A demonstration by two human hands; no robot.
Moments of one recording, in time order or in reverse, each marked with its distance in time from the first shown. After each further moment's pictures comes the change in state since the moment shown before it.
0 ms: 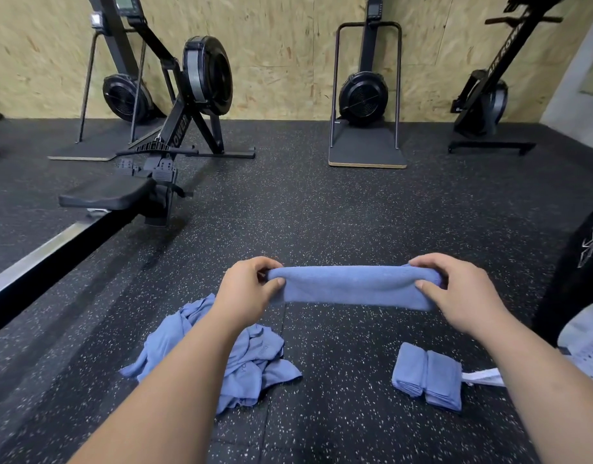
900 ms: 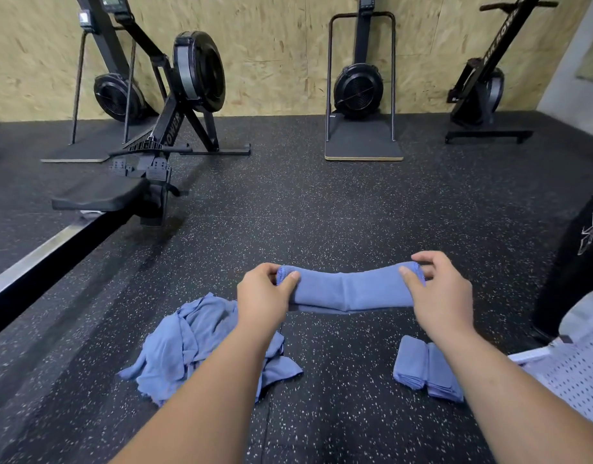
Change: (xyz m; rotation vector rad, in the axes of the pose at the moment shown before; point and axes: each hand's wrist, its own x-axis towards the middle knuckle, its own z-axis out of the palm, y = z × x) left_hand 0.000 0.007 0.059 -0.146 0.193 -0.239; right_hand -0.010 -0.008 0.057 0.249 0.315 0.237
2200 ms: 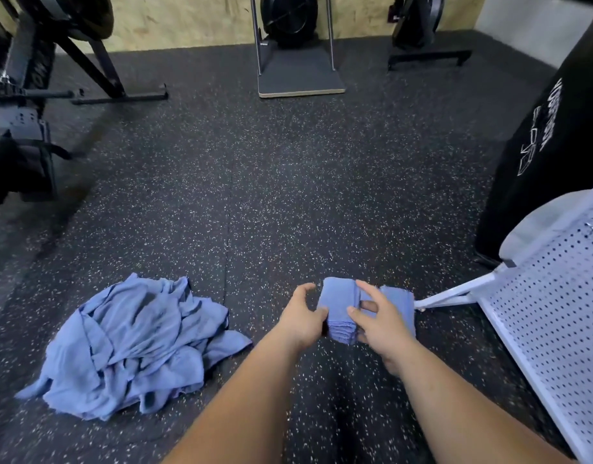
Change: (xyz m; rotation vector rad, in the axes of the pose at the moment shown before) left_hand -0.059 -0.050 0.221 -0.254 -0.752 -0.376; right_hand -0.039 0.173 0.061 0.380 -0.363 0.612
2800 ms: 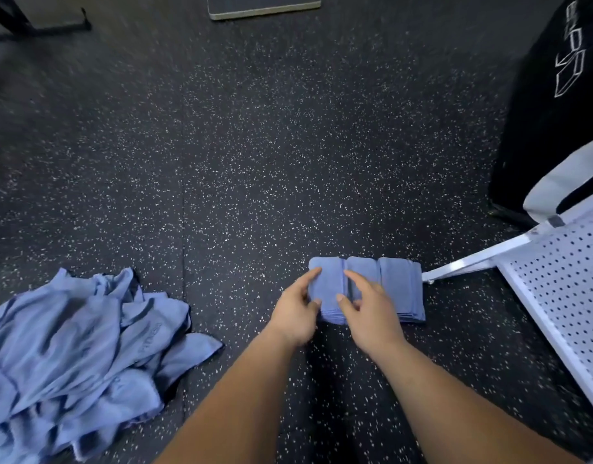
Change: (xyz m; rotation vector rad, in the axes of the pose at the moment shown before) left_hand 0.130 -0.076 0.036 0.164 -0.102 0.066; right_hand 0.114 0.098 0.007 -0.567 0.130 -0.094
